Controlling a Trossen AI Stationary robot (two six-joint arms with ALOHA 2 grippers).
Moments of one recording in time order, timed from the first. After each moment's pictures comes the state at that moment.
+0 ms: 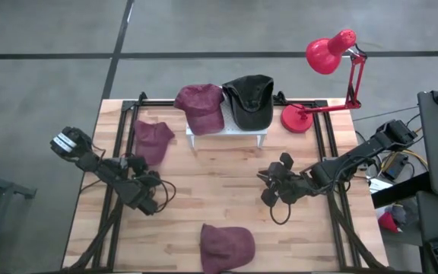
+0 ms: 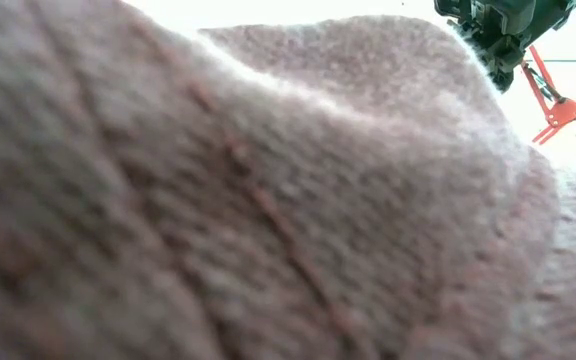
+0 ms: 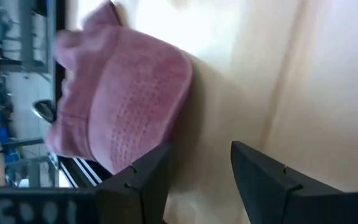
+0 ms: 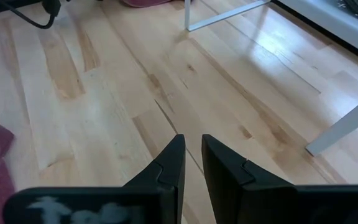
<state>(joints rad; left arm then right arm) -0.65 1.45 0.53 -1.07 -0.66 -0.95 0.45 1.29 0.80 -0.38 0.71 0.75</state>
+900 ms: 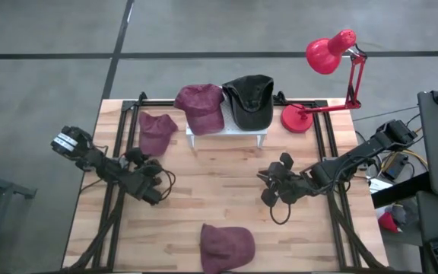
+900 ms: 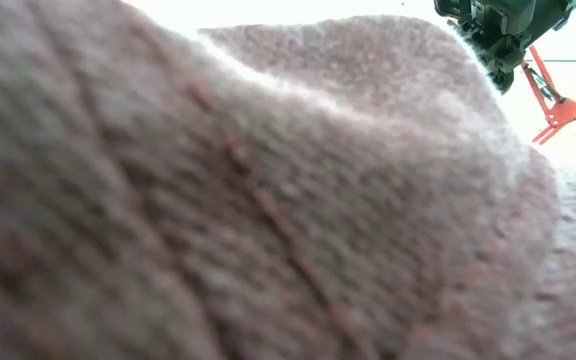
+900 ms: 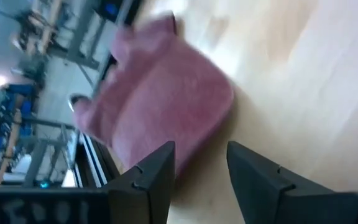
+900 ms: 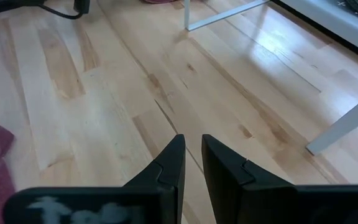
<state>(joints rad) -0.49 1.45 0.43 -0.94 -0.93 -1.10 0.45 1.29 0.79 -0.38 0.71 0.76</state>
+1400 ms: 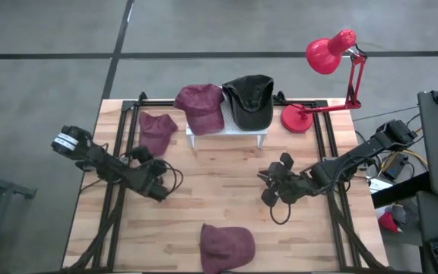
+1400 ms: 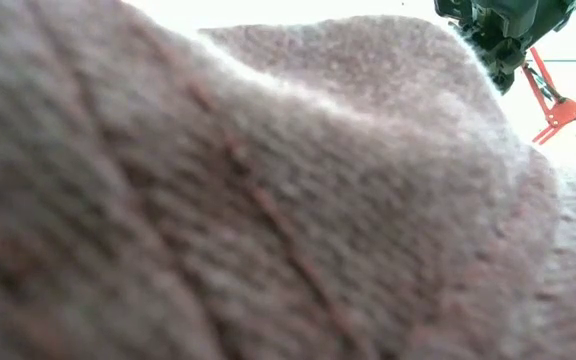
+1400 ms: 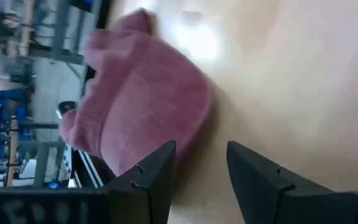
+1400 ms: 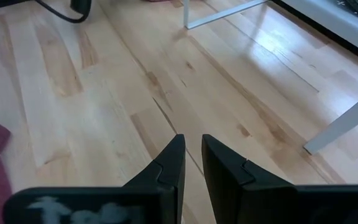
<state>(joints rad) -0.40 1.45 0.49 -0.90 -0.86 -0.83 0.45 1.29 0.79 -0.39 0.71 0.75</state>
